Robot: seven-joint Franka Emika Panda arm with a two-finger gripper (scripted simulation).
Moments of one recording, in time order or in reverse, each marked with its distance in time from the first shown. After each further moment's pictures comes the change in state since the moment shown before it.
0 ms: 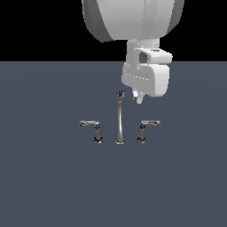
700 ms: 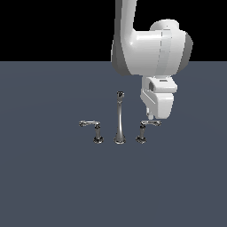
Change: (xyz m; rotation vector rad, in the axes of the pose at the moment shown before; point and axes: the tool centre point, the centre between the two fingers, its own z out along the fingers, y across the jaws) arm 0.065 -0.006 0.076 0.008 -0.003 0.312
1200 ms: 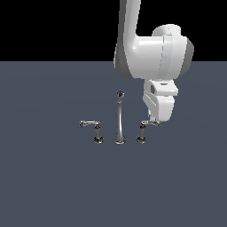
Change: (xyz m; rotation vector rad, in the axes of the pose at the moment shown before) arm 0.009 -0.002 0.010 0.002 -0.002 0.044
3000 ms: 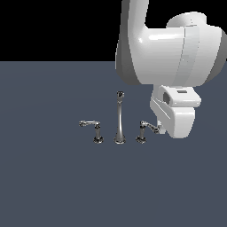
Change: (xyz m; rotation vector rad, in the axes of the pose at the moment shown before) arm 0.007 0.082 -0.002 0.006 0.003 0.004
